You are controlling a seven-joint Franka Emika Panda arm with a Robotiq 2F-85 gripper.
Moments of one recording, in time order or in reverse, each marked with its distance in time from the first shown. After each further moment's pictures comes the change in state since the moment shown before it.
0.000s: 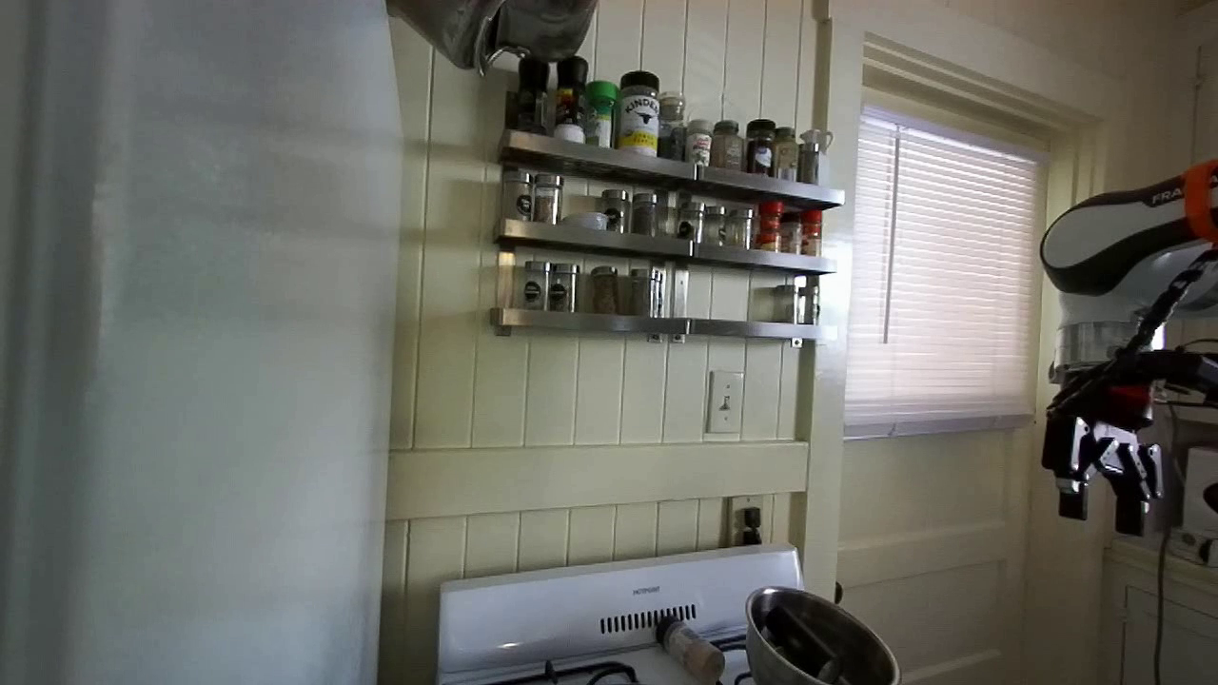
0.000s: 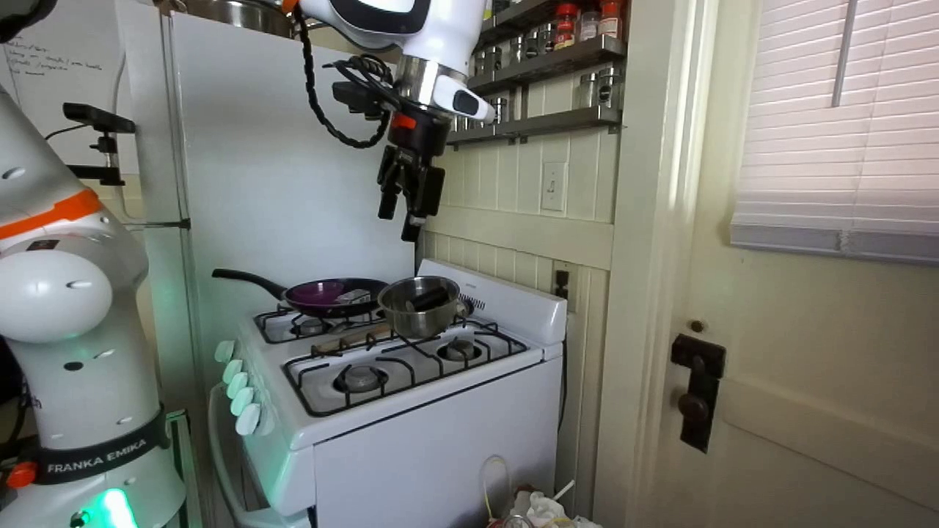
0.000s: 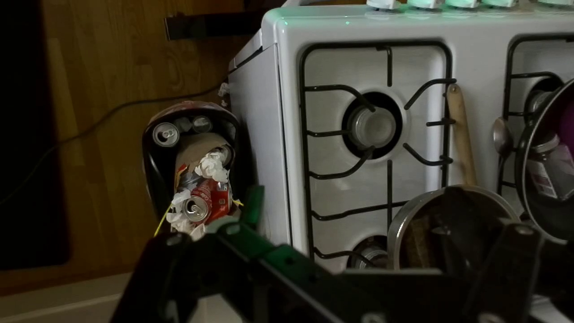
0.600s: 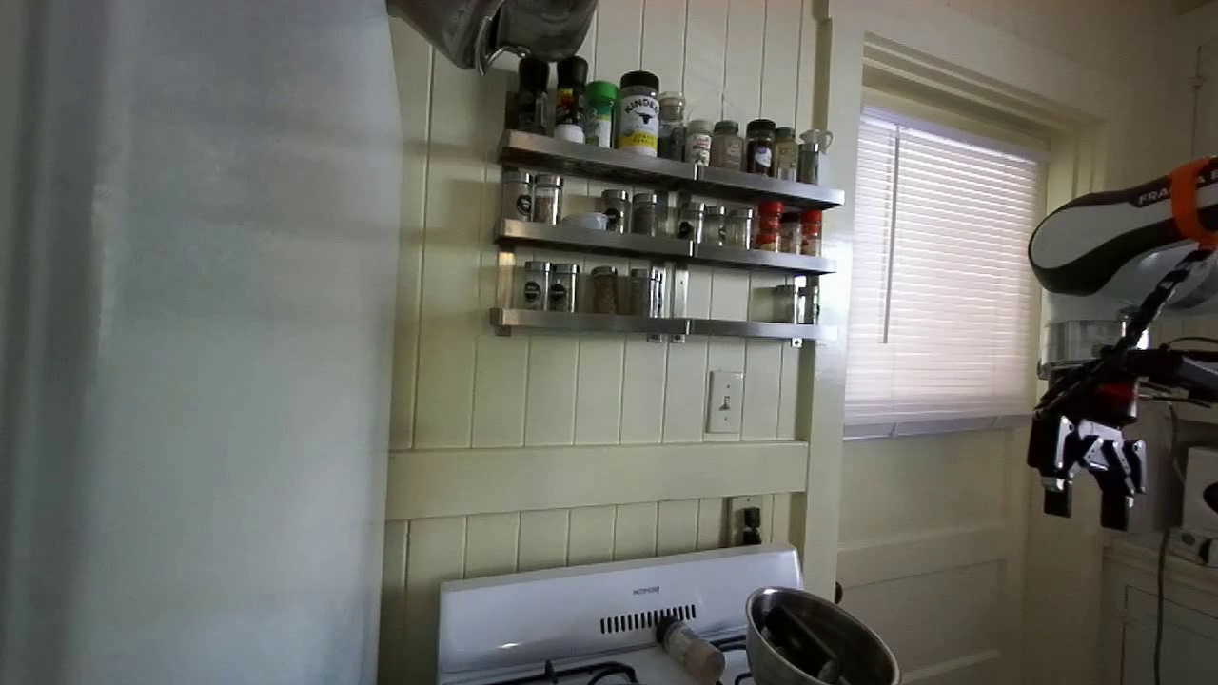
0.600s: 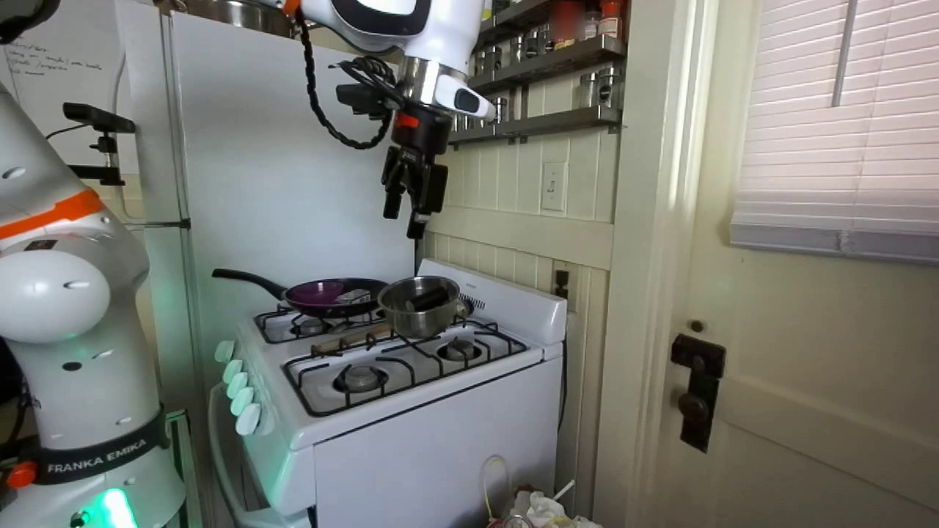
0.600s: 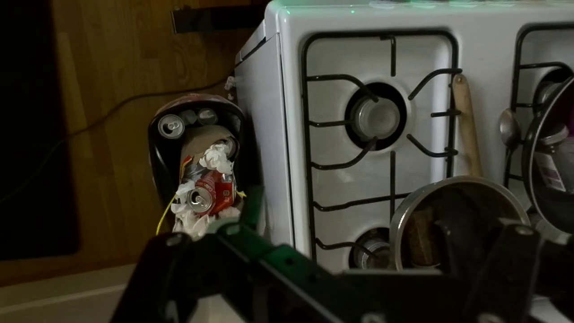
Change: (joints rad) arm -0.014 0.007 0.039 0.001 0.000 0.028 0.019
